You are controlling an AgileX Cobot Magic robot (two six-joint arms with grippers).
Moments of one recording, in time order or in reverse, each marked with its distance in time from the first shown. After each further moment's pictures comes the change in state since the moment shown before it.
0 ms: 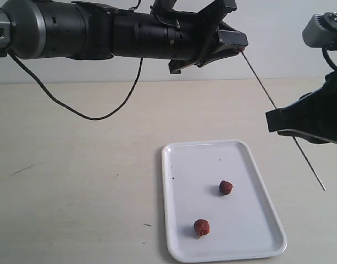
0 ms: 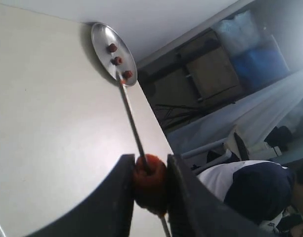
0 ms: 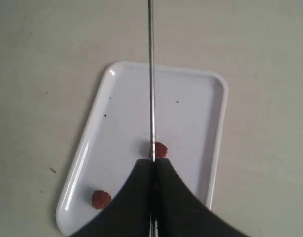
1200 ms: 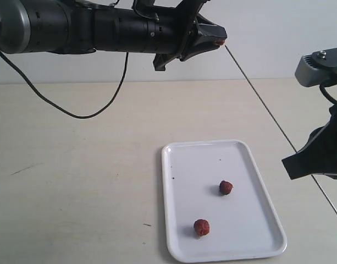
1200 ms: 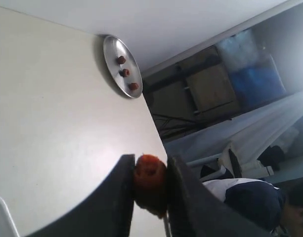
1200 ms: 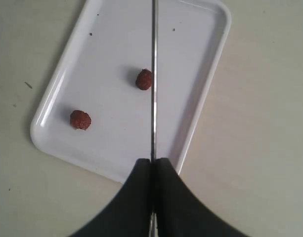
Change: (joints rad) left arm 0.082 0.000 0.000 0.000 0.037 -0.067; right arm 0.000 0.000 0.000 -0.010 0.228 -0.140
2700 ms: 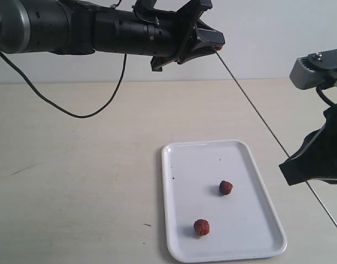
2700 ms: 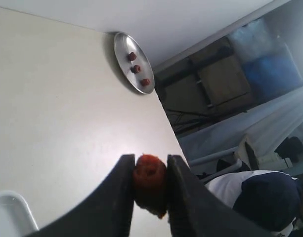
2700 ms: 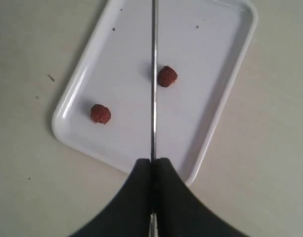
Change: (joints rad) left arm 0.000 0.000 0.000 0.061 -0.014 0.011; right arm 0.000 0.000 0.000 0.084 0.014 -0.083
